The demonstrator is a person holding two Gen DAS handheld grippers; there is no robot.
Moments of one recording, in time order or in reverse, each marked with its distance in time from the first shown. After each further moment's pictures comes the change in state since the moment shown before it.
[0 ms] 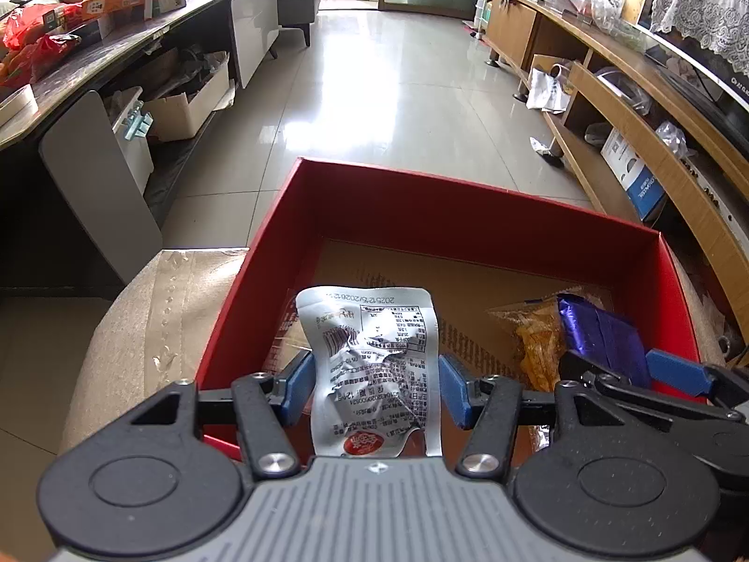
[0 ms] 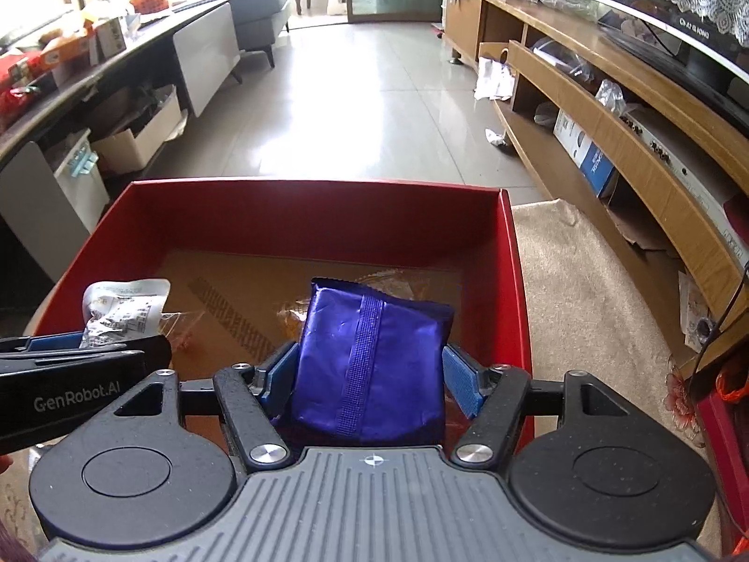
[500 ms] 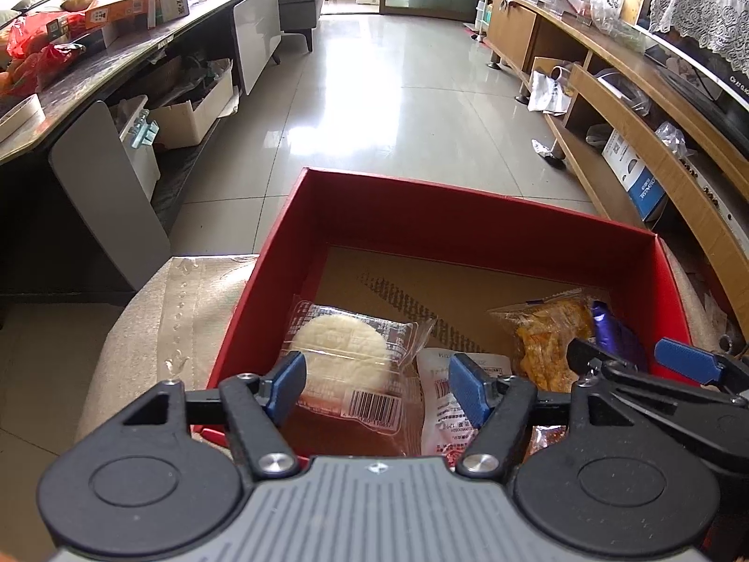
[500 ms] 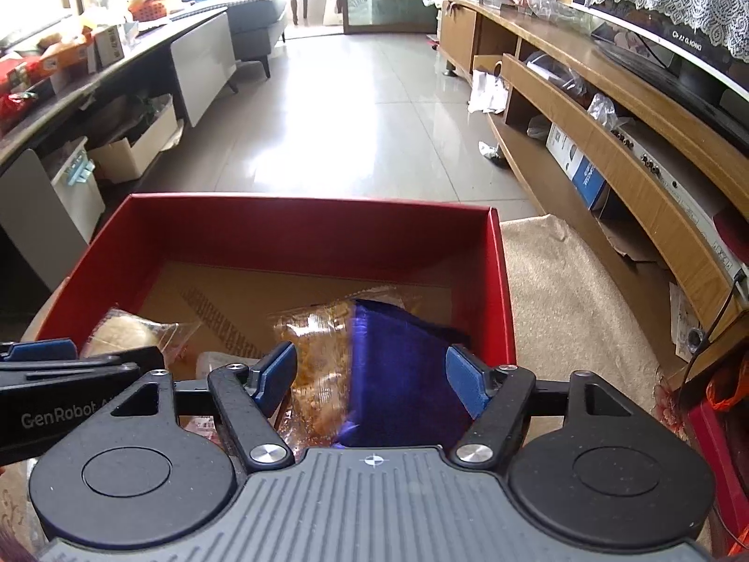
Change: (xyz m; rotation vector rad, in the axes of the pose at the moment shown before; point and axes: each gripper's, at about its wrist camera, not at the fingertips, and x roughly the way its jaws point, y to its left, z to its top) left arm -0.011 0.003 0.000 0.008 -0.014 0.012; right arm -0.005 -0.004 0.004 0.001 -0.031 -0.017
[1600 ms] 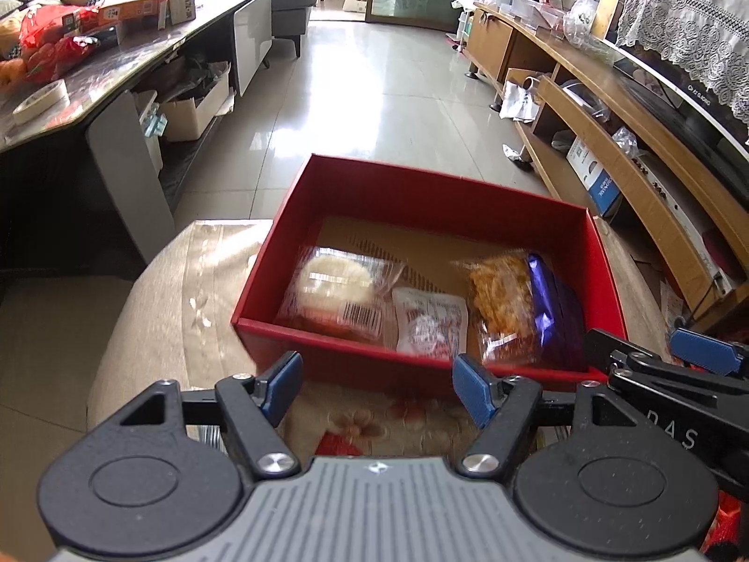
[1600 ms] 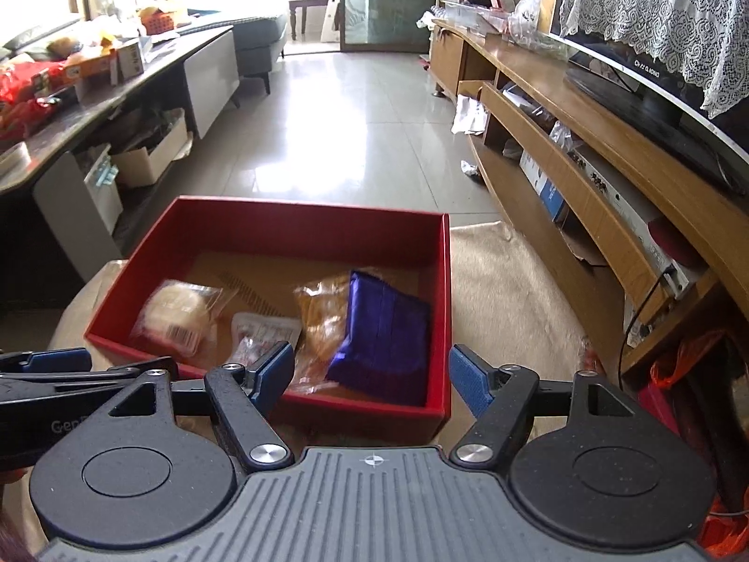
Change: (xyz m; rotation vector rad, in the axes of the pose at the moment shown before) left arm -0.073 0.010 -0.048 -0.016 -0.012 -0.069; right arm -0.085 0.001 -0.026 -0.028 -0.033 -0.030
